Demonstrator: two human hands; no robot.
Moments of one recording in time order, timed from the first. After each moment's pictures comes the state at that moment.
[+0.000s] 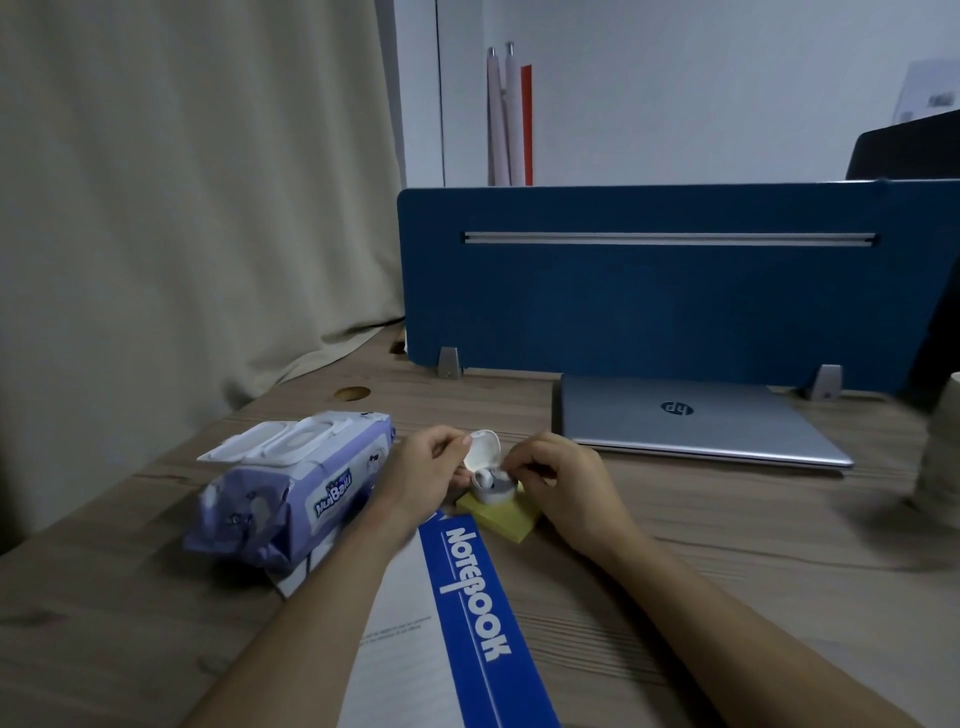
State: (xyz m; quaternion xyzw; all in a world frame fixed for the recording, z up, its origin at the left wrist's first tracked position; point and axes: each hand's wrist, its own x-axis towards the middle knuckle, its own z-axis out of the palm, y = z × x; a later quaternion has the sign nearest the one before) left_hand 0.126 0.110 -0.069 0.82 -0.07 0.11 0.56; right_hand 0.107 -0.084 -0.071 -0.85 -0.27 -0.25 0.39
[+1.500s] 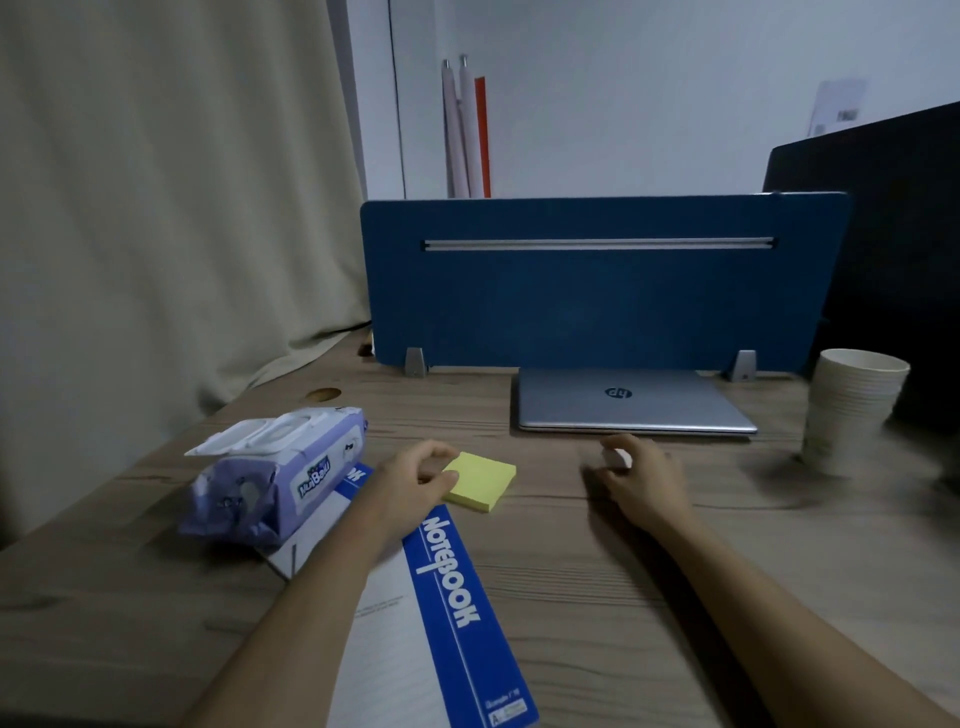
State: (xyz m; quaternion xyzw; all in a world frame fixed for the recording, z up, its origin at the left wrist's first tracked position) left_hand 0.085 0.108 -0.073 0.87 -0.12 0.02 0.48; right_hand 0.071 -0.188 -0.084 -0.93 0.08 -0.20 0.30
